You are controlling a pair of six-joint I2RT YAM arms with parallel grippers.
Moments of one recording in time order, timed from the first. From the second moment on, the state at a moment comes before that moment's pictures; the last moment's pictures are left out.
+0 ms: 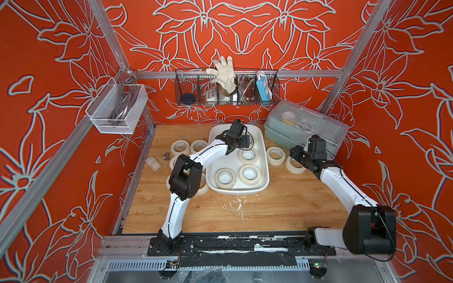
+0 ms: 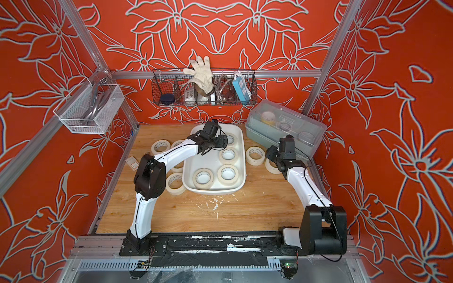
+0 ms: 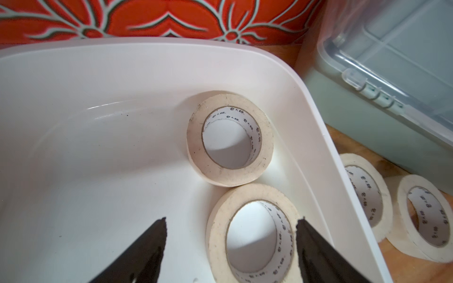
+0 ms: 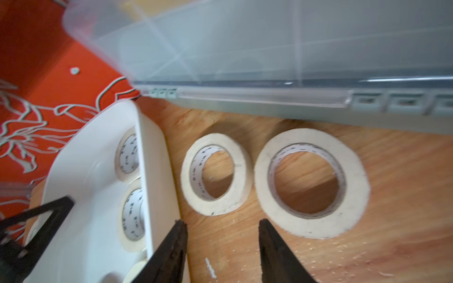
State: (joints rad) left arm -0.53 2.20 1.89 -0.42 -0.10 -0.40; right arm 0.08 1.32 0.92 -0.27 -0.08 0.57
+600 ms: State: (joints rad) left arm -0.51 2.57 2.44 -0.72 -0.16 -0.45; right arm 0.27 1.29 0.85 -0.20 -0.06 0.55
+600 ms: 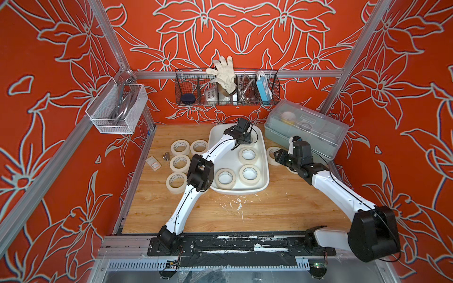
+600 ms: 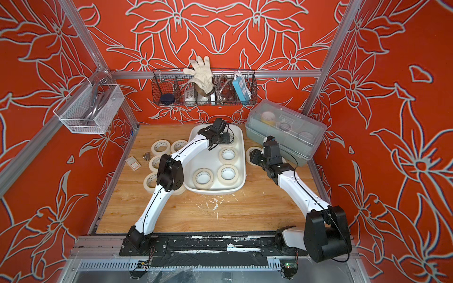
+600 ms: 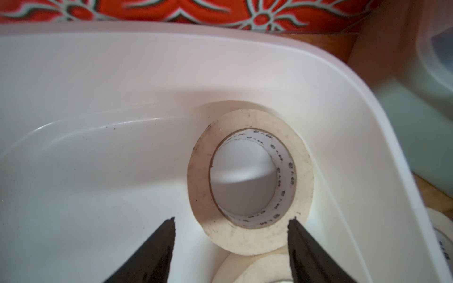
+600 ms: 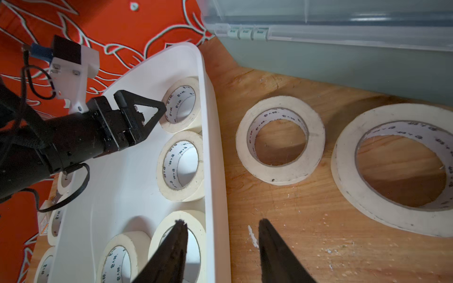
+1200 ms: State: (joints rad) left arm -0.47 2.65 2.47 -0.73 -0.09 -0.51; right arm 0.30 1.29 0.80 -0.10 0.03 0.52
